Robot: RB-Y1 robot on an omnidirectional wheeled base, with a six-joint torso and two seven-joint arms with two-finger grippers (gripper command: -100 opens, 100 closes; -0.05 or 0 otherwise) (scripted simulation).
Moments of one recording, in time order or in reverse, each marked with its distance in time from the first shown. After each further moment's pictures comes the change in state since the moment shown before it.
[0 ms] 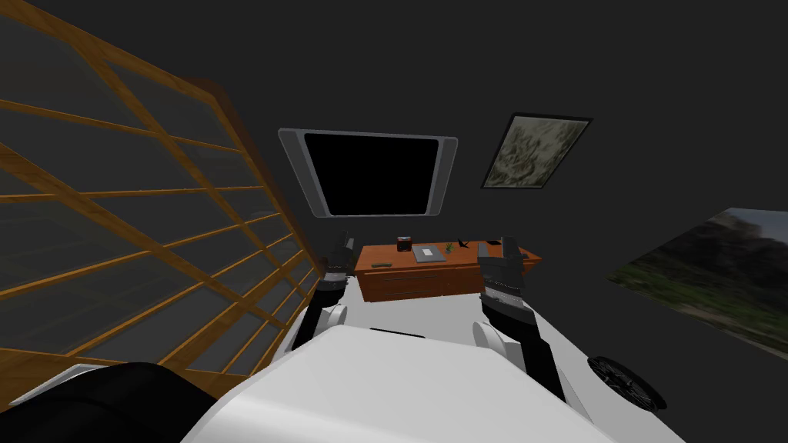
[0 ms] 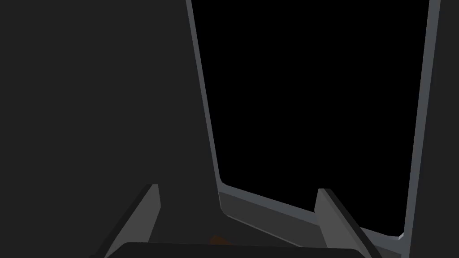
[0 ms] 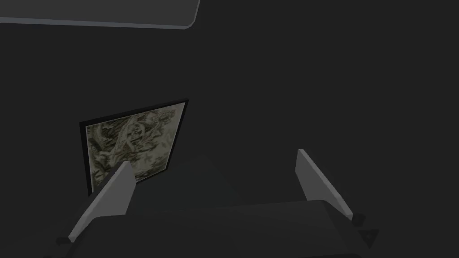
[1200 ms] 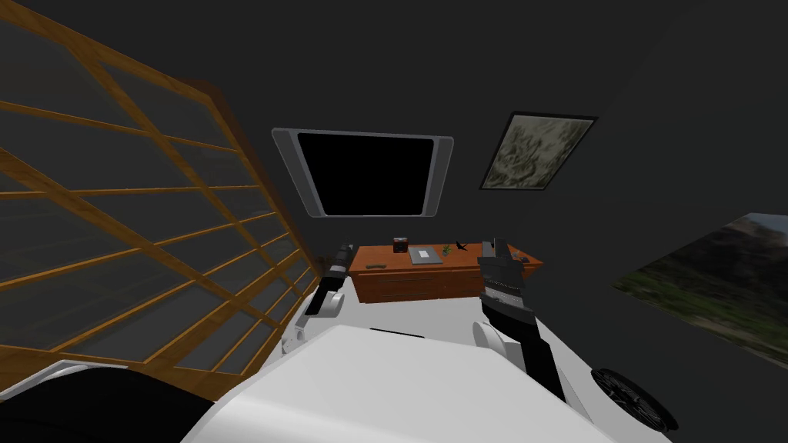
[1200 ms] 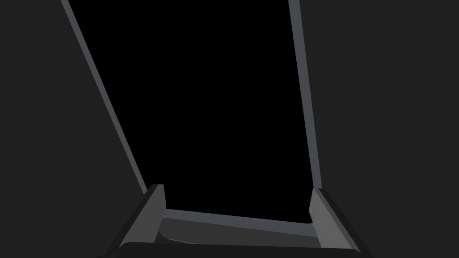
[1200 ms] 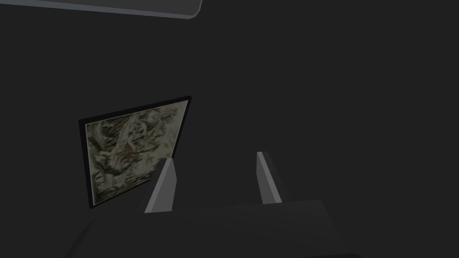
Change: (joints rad) left arm -0.178 0.088 0.139 0.266 0.039 0.185 0.017; right arm 0.000 0.000 0.000 0.000 0.000 0.000 0.000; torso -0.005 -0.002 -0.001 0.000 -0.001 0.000
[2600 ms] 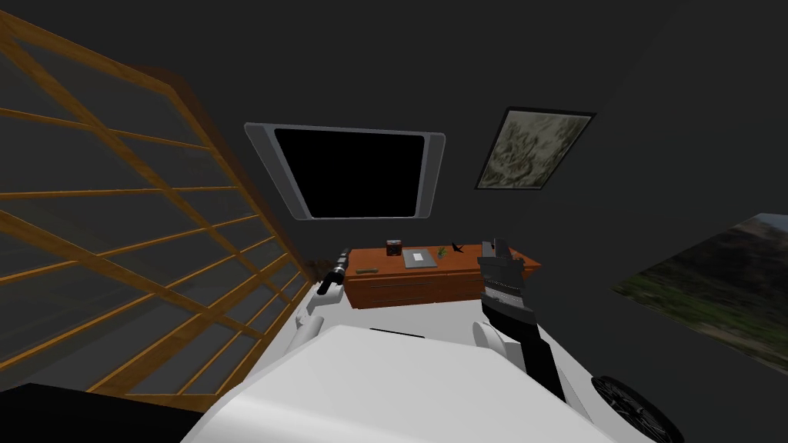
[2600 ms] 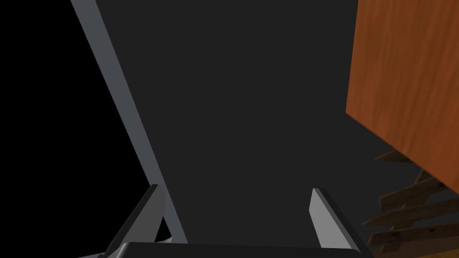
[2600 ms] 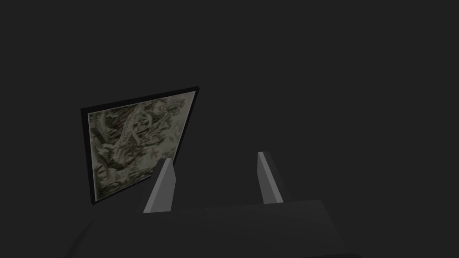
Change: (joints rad) left arm -0.212 0.010 0.160 0.408 0.033 0.305 0.063; right arm 0.000 0.000 0.000 0.000 0.000 0.000 0.000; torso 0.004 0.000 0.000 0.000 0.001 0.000
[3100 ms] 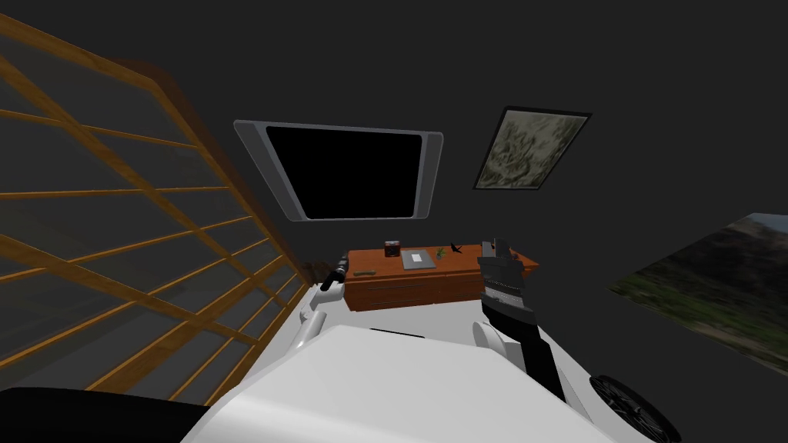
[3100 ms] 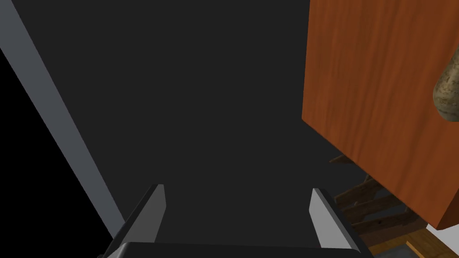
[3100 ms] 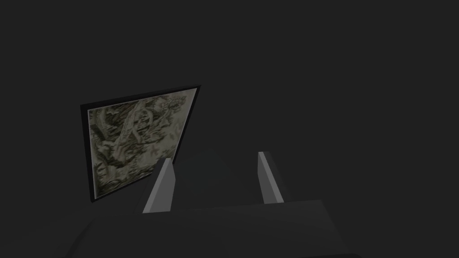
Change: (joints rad) left arm -0.061 0.002 0.031 0.114 -0.001 0.095 0.019; right arm 0.000 0.000 0.000 0.000 0.000 0.000 0.000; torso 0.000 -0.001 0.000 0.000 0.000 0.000
